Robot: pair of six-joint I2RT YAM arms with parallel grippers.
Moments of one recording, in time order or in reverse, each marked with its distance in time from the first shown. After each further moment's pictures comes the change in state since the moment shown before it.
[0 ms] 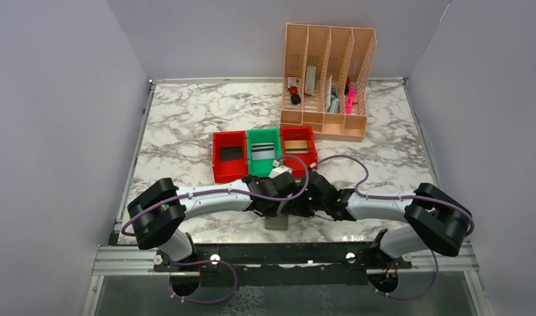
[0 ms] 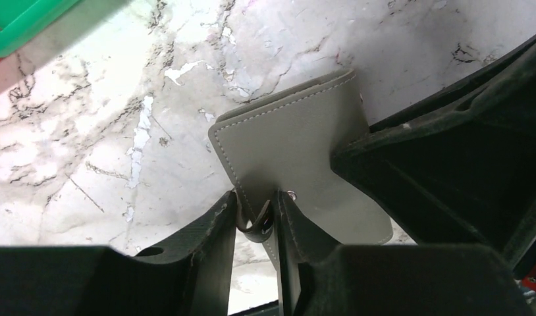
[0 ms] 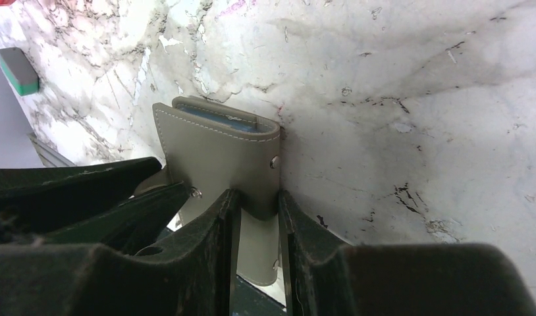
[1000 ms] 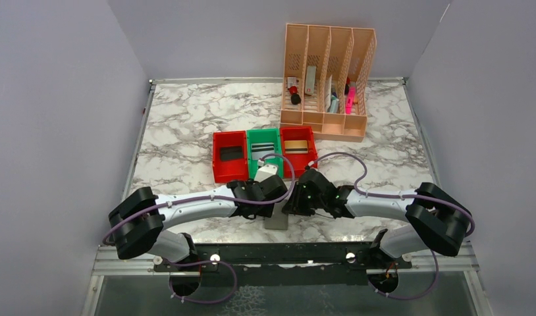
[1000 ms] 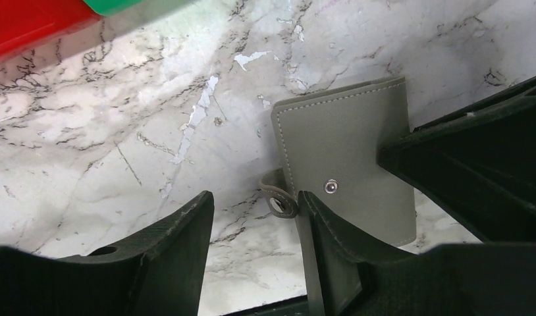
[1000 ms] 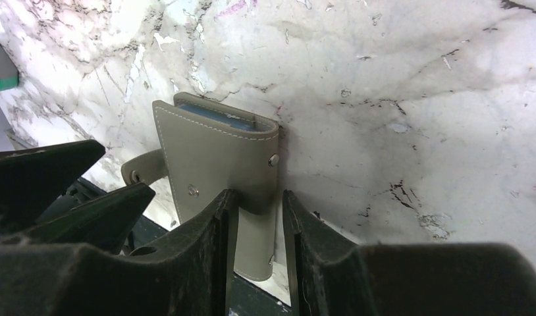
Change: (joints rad) left arm 0.000 -0.151 -0.115 0.009 -0.105 -0.110; right arm -0.006 0.002 0.049 -0.087 -0.003 -0.039
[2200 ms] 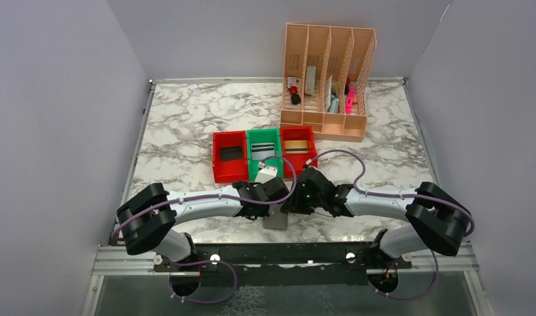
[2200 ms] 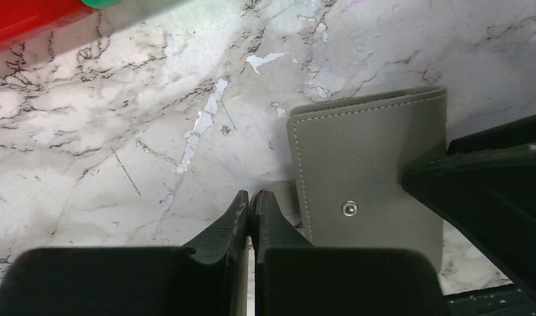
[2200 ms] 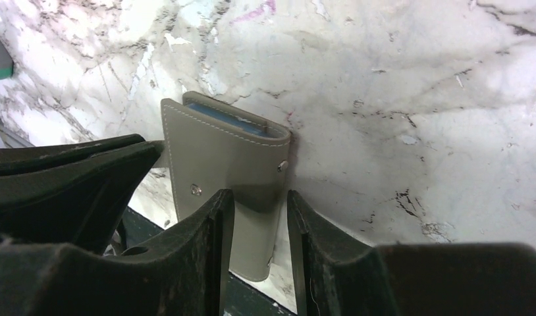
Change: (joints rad) left arm 0.006 0.076 -0.015 0.032 -0.026 -0.015; right arm 0.000 0.010 0.019 -0.011 -0.001 -0.036
